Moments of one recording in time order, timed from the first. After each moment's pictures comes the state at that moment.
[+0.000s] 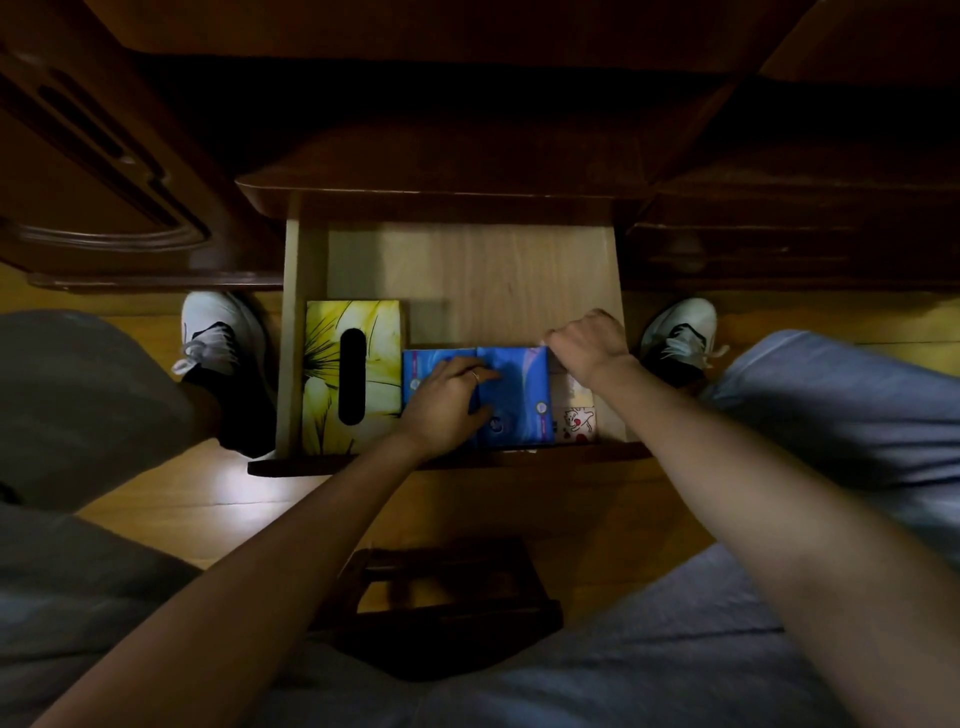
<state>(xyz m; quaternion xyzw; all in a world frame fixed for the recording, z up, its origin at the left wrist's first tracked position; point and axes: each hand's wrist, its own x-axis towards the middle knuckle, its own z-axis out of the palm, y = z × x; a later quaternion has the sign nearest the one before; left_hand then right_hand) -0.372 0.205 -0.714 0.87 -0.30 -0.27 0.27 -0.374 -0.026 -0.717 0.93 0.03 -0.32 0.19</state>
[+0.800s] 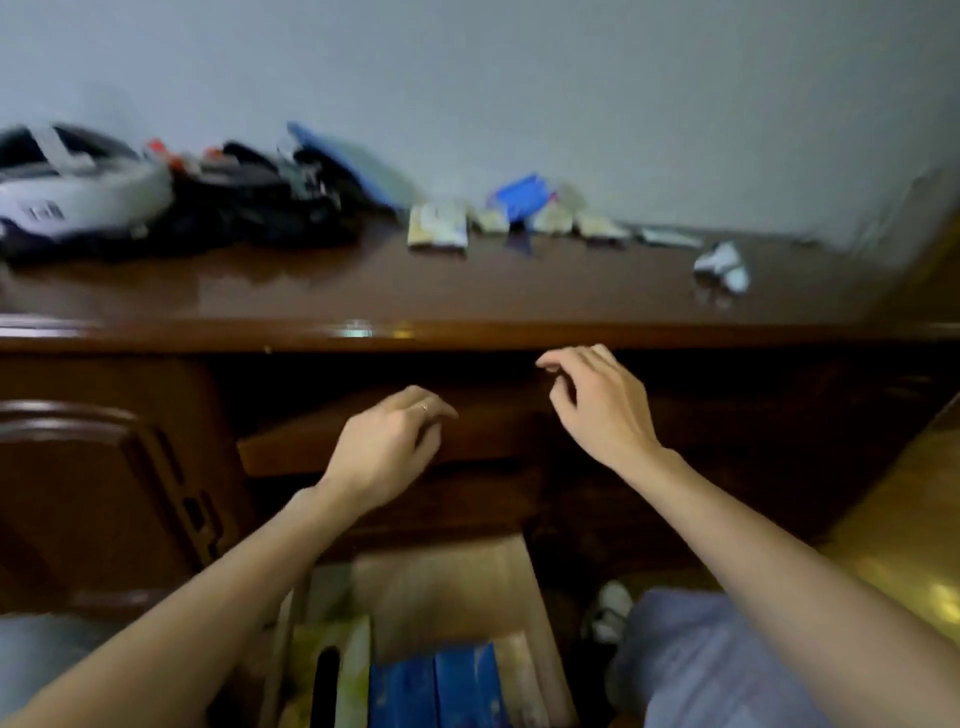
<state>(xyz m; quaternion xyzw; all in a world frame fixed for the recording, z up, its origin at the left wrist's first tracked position) -0.264 0.195 -0.371 0.84 -0.44 0.17 0.26 -0.370 -0.058 -0.330 0.94 -0.05 0.34 -0.02</state>
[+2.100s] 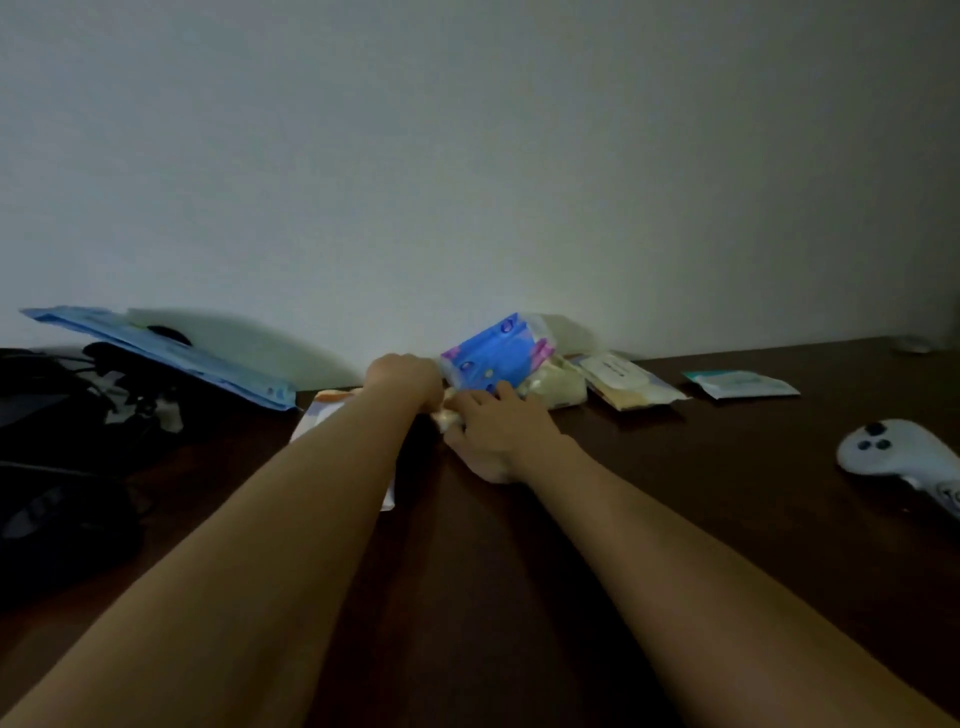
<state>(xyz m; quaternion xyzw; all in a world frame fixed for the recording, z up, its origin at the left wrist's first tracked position) 0.168 -0.150 -0.236 0.95 -0.30 0.08 -0.06 0.042 -0.237 -0.273 0.99 -0.09 0.10 -0.01</state>
